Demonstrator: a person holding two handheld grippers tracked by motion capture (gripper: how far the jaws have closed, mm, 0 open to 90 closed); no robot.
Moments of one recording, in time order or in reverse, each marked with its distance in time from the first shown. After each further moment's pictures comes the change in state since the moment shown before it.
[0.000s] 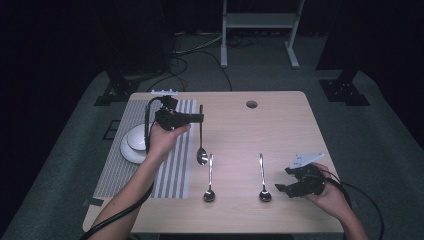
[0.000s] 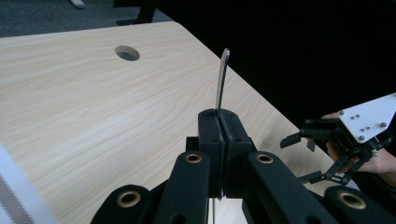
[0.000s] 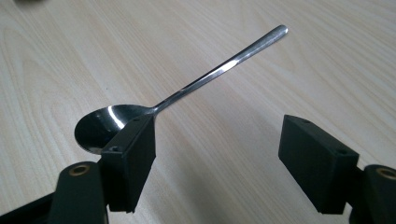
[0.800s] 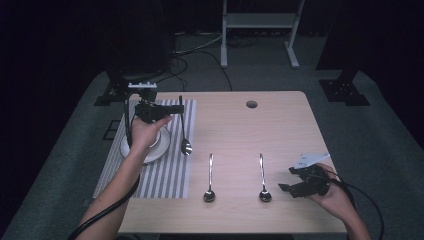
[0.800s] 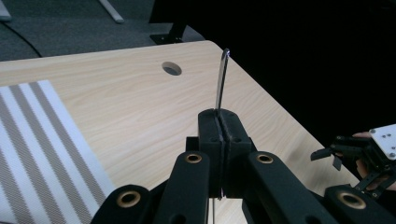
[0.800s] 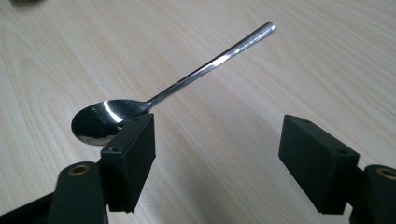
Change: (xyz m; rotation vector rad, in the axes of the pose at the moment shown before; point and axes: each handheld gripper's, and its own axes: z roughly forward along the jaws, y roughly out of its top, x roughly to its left) left arm 0.027 0.010 -0.044 -0.062 0.108 -0.041; right arm -0.004 -0.006 -0.008 -0.013 -0.015 0.017
